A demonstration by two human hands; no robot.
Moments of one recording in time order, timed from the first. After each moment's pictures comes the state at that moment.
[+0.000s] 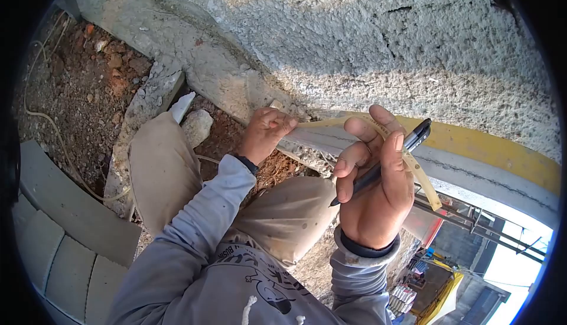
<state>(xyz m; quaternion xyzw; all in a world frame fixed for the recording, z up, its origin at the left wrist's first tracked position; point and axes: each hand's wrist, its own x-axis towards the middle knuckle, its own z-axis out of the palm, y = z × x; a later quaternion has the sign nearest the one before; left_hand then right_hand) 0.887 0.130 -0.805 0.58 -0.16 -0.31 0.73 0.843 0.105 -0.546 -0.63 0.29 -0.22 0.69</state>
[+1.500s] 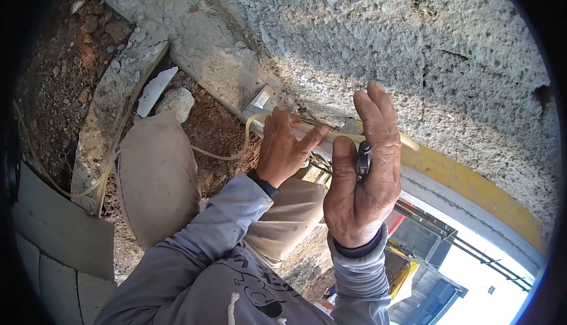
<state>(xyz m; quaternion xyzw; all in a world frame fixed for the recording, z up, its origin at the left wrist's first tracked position) 0.860 0.116 -0.761 0.65 -0.05 -0.27 0.71 0.884 0.111 -0.589 -0.99 0.06 -0.10 0.08</state>
